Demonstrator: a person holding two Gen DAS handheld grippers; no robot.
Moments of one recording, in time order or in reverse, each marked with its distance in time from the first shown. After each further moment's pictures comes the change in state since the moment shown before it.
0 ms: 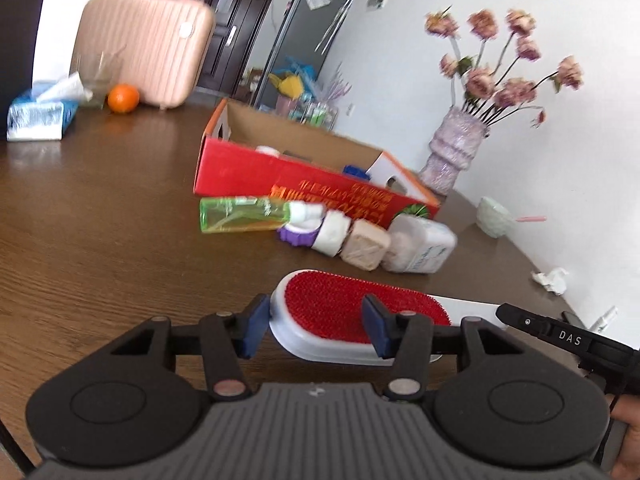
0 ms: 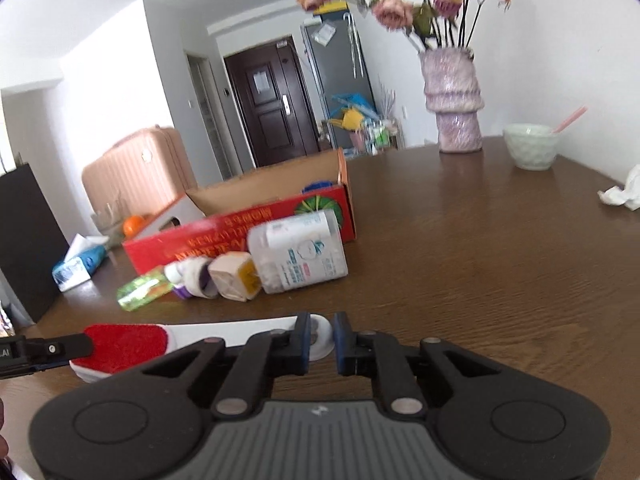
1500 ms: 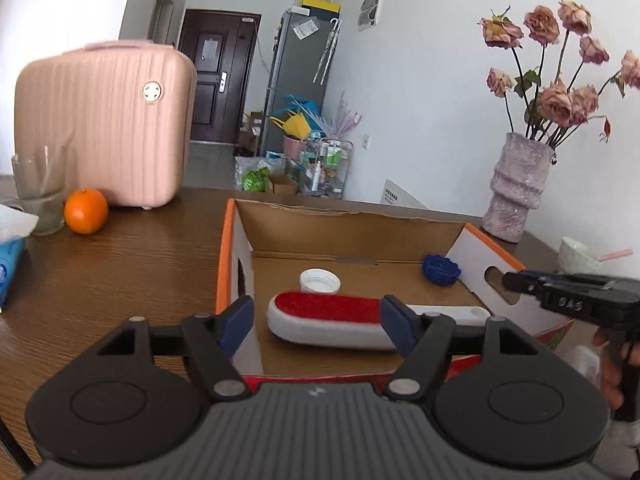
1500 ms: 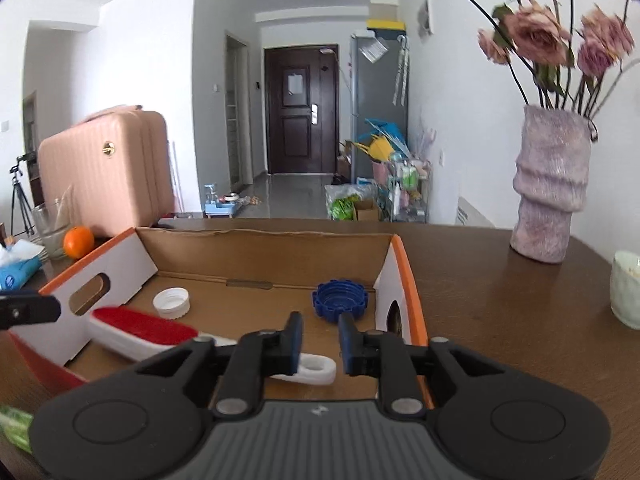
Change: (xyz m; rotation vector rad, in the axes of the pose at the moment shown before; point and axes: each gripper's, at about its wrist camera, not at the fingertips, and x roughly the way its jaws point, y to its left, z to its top) left arm 0.172 0.058 0.138 0.170 -0.086 0.087; right arm 0.231 0.037 0.124 -0.253 -0.039 -0.035
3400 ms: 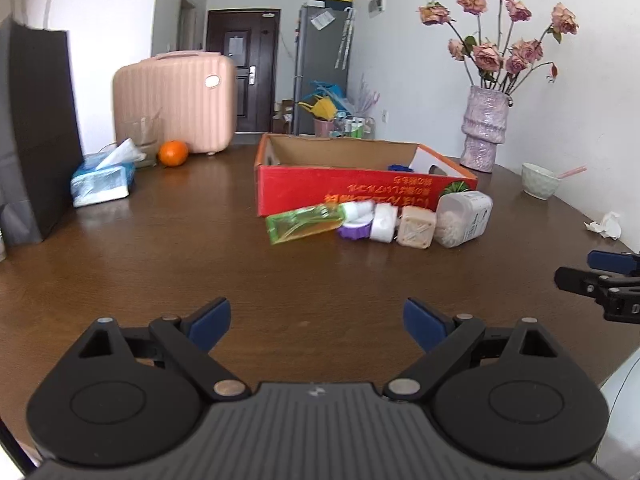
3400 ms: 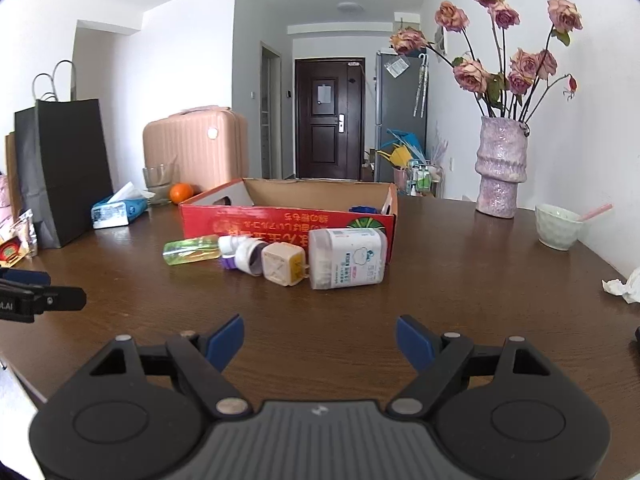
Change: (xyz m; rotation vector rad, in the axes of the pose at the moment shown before) left arm -0.226 -0.072 -0.130 0.055 0.045 0.122; right arm -0.271 0.017 -0.125 -0.035 0.003 0.067
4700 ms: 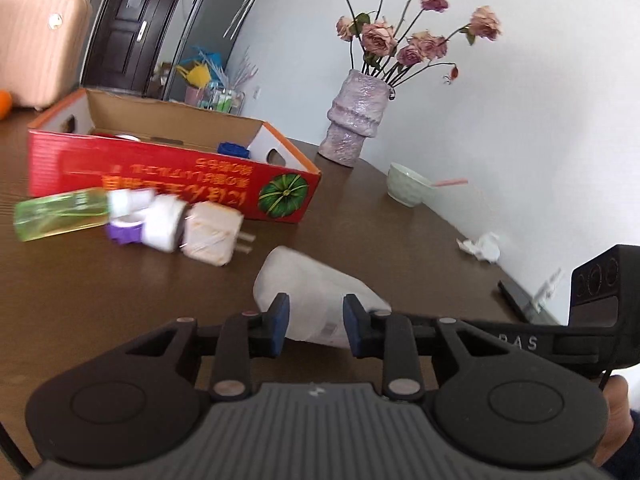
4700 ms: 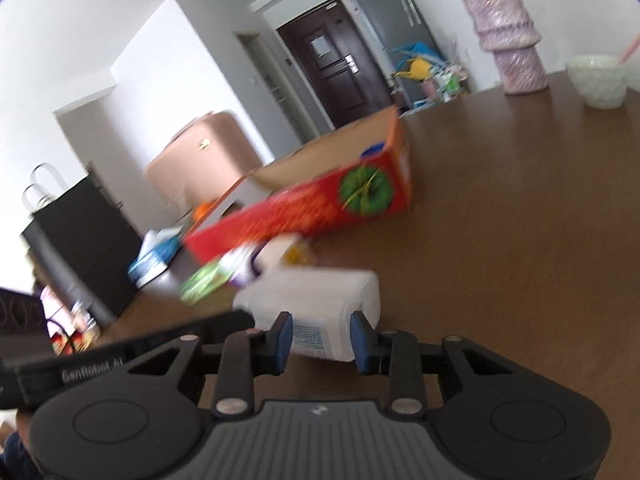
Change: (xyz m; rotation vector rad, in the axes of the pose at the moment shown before) left arm 0.088 -0.080 0.018 -0.097 0.067 -0.452; right arm 0.067 -0.070 -0.009 0.411 0.175 0.335
